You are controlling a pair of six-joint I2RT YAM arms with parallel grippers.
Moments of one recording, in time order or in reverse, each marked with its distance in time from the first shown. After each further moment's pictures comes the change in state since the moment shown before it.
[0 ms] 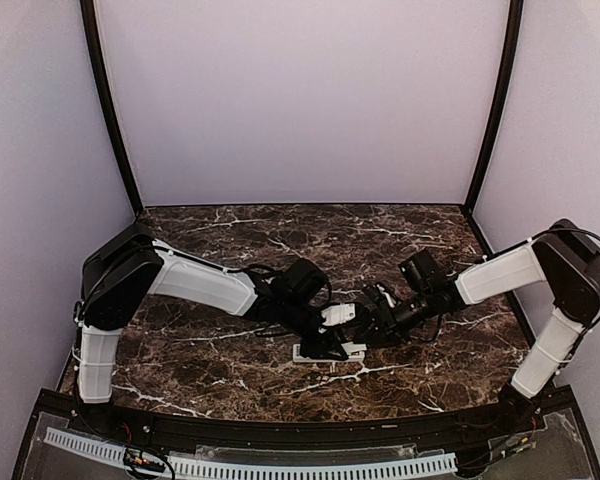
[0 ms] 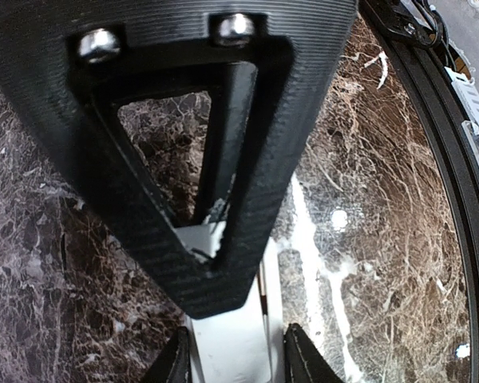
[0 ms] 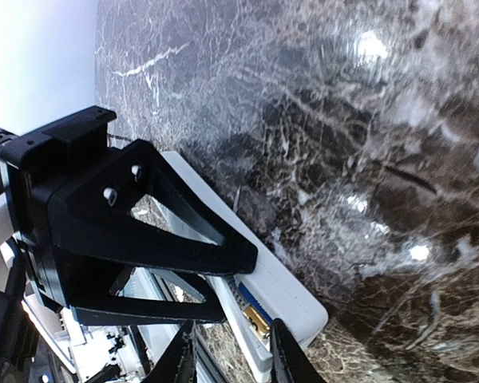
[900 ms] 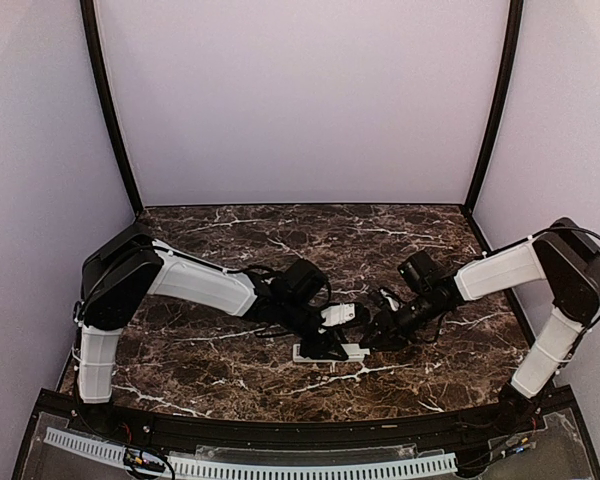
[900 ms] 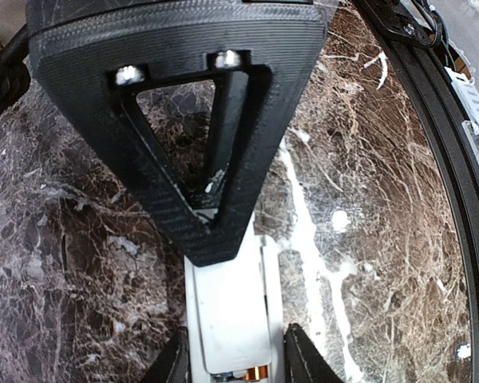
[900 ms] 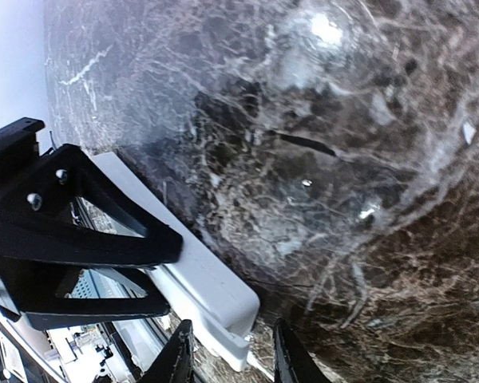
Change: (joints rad) left arm 0.000 -0.002 -0.006 0.011 0.000 0.001; right arm 0.000 0.000 0.039 -0.164 0.111 -0.044
